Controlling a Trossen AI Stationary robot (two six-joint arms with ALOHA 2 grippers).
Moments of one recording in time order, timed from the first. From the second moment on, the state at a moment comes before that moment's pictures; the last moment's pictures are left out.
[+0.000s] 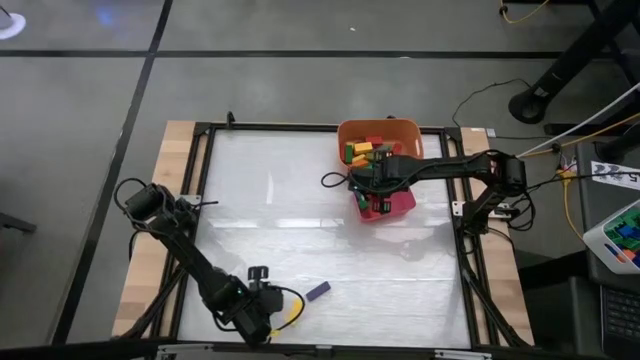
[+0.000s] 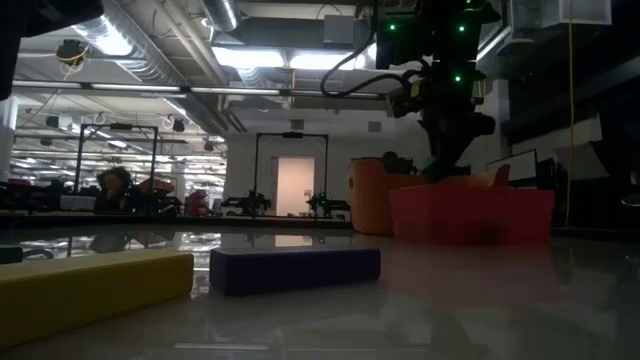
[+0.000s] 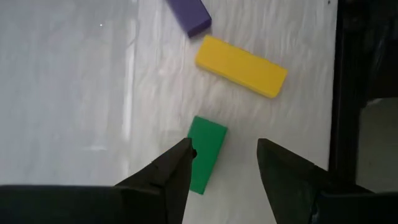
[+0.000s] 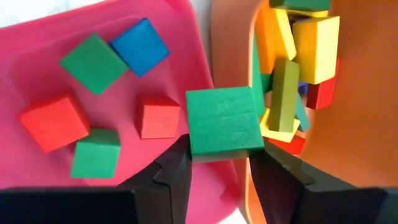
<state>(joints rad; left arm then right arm) -0.79 1.84 1.38 -0.81 -0.32 -0.82 -0.12 1.69 1.27 -1.07 0.43 -0.10</state>
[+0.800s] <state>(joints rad) -0.75 1.92 1.38 -0.84 -0.33 -0.61 -0.12 1.69 1.27 -1.07 0.45 -0.03</state>
